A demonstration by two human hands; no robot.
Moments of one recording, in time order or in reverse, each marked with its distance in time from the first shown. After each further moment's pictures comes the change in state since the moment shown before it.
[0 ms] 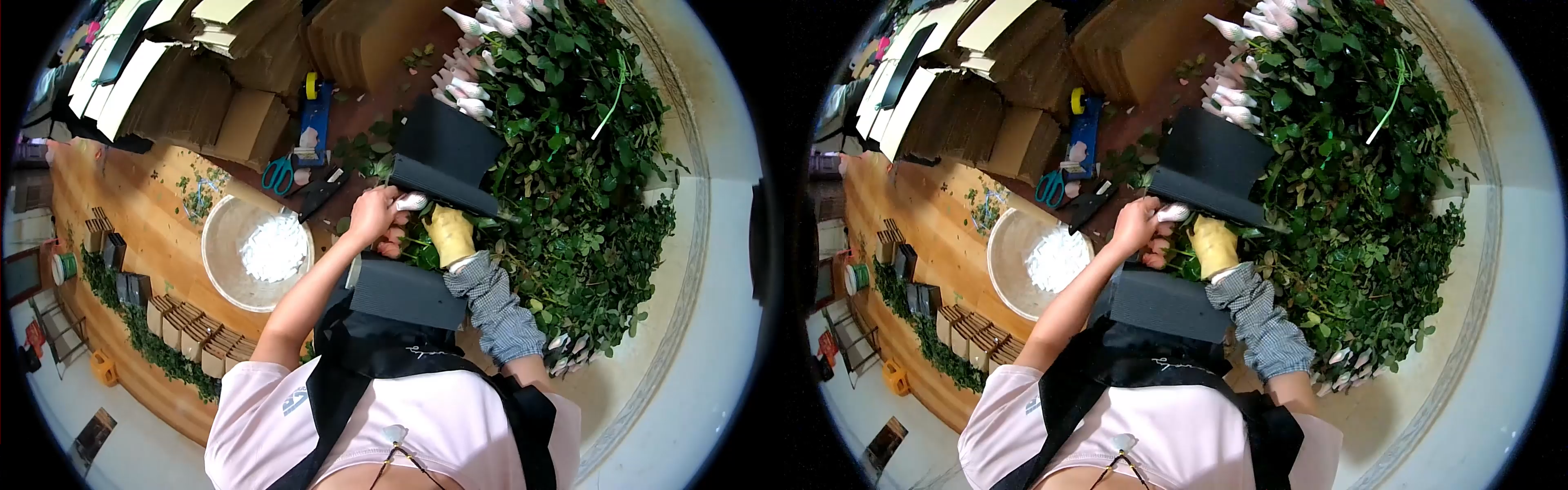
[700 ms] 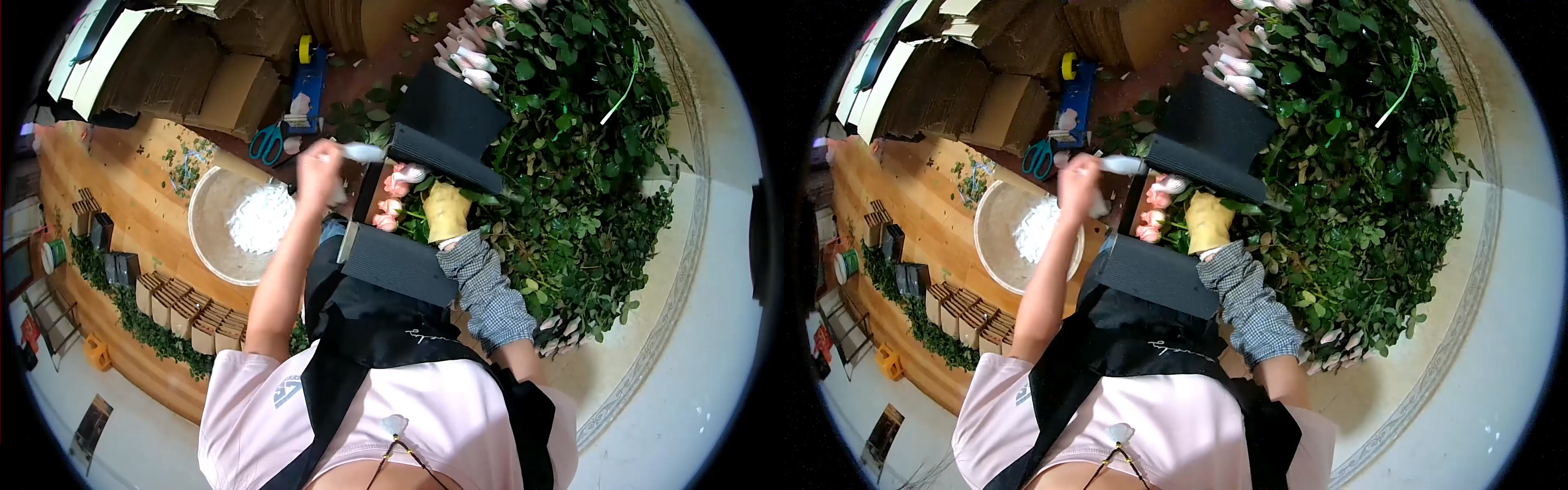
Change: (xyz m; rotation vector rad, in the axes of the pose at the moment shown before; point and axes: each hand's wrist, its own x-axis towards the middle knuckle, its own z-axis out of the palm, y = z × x) left_hand -0.004 -0.052 -0.040 -0.664 0.336 -0.270; right_hand 0.002 -0.003 0.027 -0.155 0.045 0.133
